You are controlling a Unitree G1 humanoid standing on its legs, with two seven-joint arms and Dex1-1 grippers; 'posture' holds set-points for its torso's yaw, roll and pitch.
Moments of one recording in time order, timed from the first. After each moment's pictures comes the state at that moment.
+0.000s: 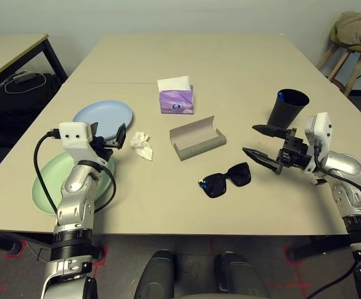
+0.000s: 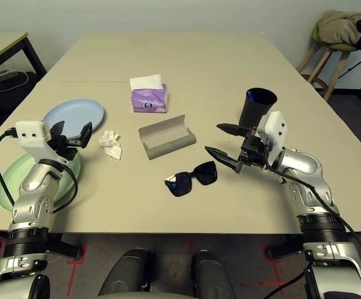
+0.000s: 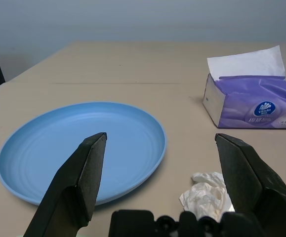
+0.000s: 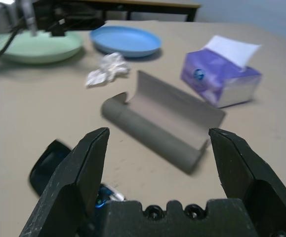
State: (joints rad) left arm -0.26 0.34 0.27 0.15 -0.26 0.05 -0.28; right arm -0.35 -0.56 -0.05 0.24 0.38 -0.06 1.18
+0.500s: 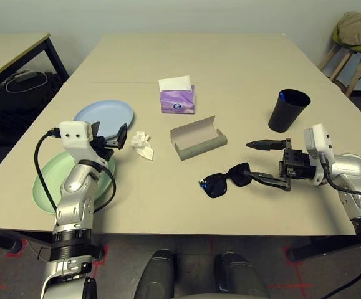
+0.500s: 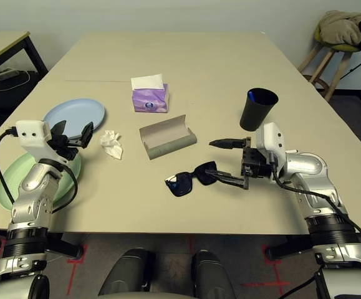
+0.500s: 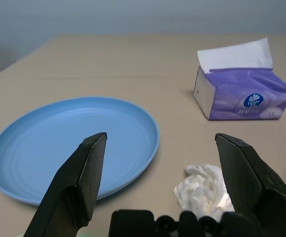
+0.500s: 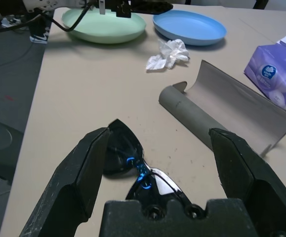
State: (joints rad) left arm -0.26 0.39 0.27 0.10 -0.31 0.17 -0.34; right arm -0.33 -0.62 -0.01 0.15 0.40 0.00 1.33
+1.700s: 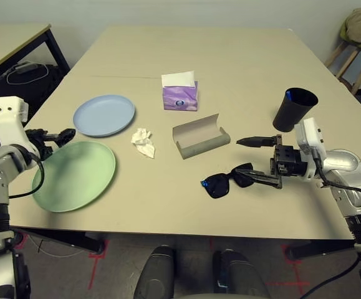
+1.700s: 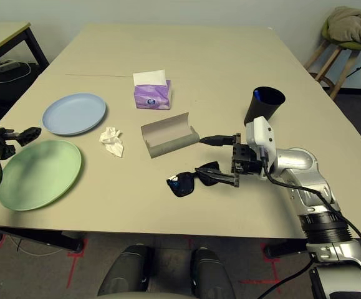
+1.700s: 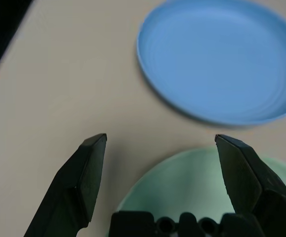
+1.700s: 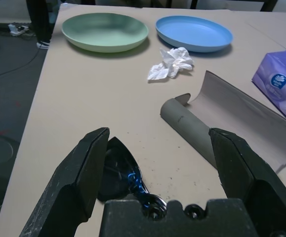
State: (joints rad) left arm -0.42 0.91 0.37 0.36 -0.41 0.84 -0.51; right arm -0.35 -0.58 0.02 0.08 0.40 0.06 1.27
